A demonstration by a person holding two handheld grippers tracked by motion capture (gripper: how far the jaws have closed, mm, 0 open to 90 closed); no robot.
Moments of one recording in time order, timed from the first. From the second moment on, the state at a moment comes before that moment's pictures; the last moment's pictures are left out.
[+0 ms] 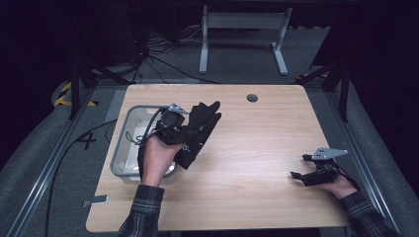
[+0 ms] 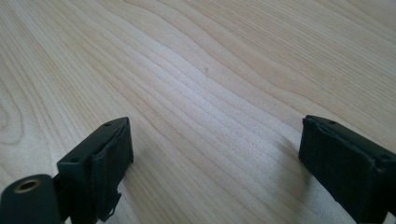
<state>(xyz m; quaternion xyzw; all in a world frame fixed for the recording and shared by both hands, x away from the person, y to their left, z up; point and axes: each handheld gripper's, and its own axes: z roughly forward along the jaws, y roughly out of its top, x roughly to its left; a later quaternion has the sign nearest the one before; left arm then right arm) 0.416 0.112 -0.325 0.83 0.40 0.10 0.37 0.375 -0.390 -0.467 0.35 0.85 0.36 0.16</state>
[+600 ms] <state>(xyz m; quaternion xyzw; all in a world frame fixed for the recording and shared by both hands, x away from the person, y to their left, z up) 0.426 0.191 -0.346 0.79 0.48 0.11 0.36 0.375 -0.390 -0.467 0.35 0.85 0.36 0.16</state>
